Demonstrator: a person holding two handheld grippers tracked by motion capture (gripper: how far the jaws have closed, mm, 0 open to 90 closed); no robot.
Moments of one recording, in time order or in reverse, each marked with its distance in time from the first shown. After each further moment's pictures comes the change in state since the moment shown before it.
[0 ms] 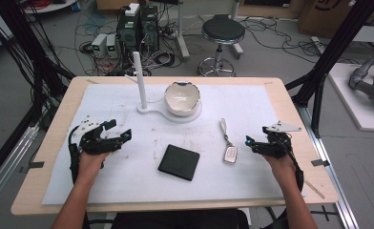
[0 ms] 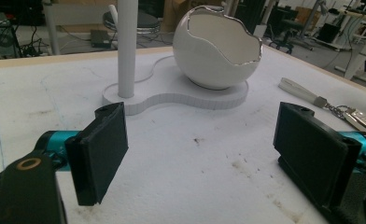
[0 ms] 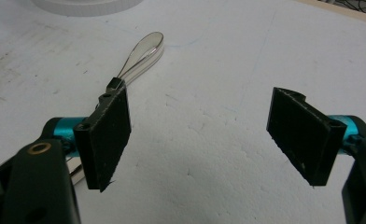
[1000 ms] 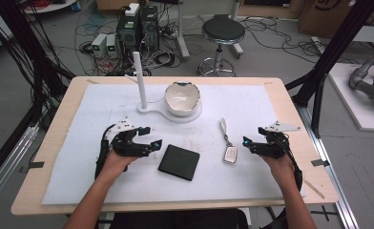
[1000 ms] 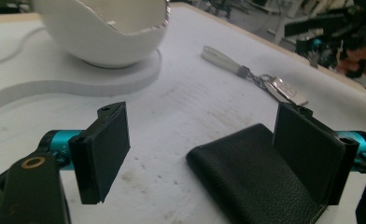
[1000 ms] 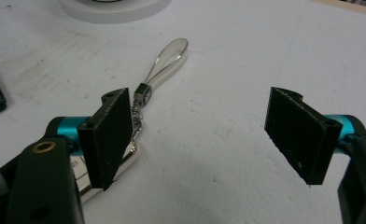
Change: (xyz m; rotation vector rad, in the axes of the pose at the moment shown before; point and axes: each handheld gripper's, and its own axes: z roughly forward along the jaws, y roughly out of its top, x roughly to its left) left arm -0.059 -0.002 0.061 0.176 -0.273 0.031; right arm 0.006 0.003 0.000 -0.009 0.079 0.011
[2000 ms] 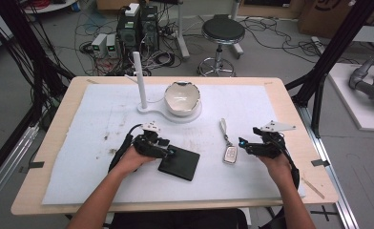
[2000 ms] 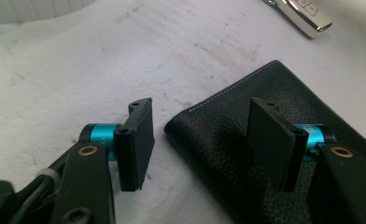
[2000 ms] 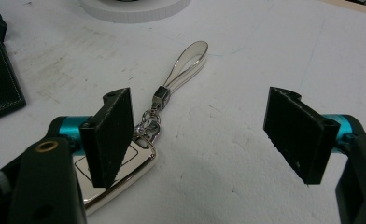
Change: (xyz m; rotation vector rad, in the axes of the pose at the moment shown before) left arm 0.006 -0.008 0.060 0.312 -0.109 0.000; right arm 0.007 0.004 0.006 0.003 0.045 -0.032
